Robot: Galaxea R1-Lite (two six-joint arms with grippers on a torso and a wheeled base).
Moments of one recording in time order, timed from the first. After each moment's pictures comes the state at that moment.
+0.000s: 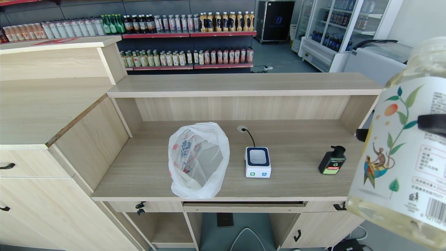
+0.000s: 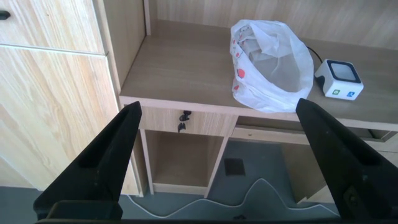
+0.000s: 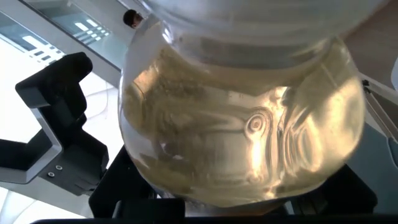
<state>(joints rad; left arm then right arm) 0.00 0.00 -0.01 -0.02 -0.01 -0.11 0.31 1.20 -0.66 -0.82 1.14 0.87</state>
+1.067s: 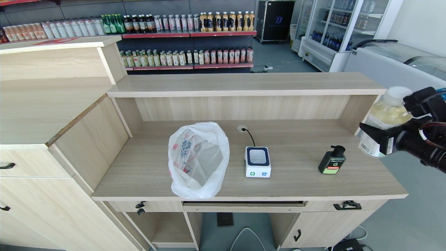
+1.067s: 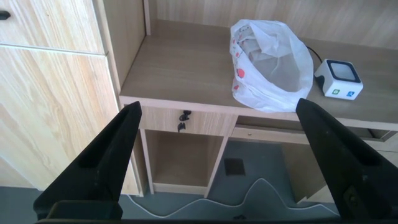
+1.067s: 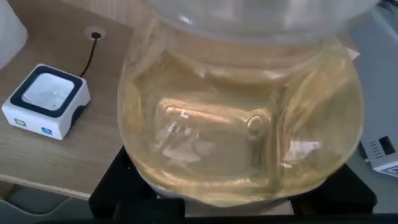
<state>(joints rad) 0.00 0.00 -0.01 -0.02 -0.01 -0.11 -0.06 1.52 -0.58 -0.91 0.15 -0.41</state>
